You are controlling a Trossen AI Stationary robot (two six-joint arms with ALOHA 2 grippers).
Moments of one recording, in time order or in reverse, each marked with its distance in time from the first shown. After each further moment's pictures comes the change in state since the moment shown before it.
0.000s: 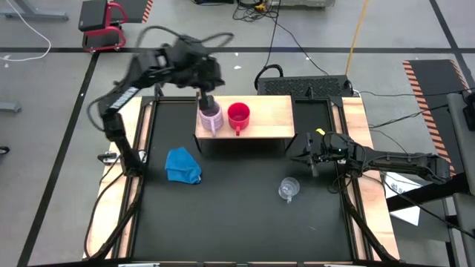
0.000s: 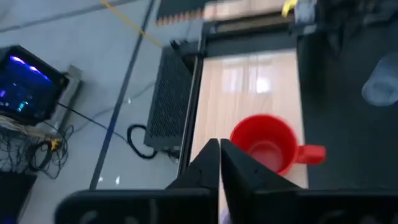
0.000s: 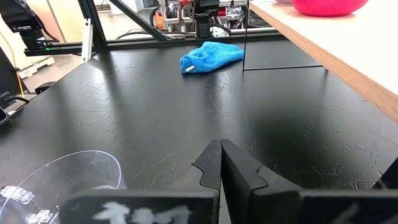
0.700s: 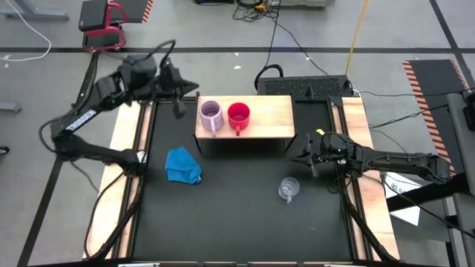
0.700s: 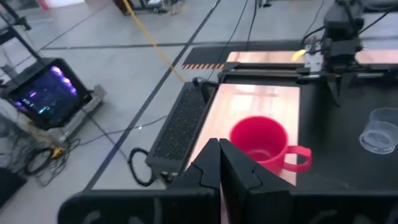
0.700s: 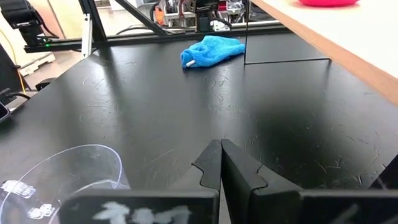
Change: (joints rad) left arm 0.059 -0.575 -0.794 0.492 0.028 -0.159; right arm 0.000 0.000 0.000 -0.022 -0.003 0.004
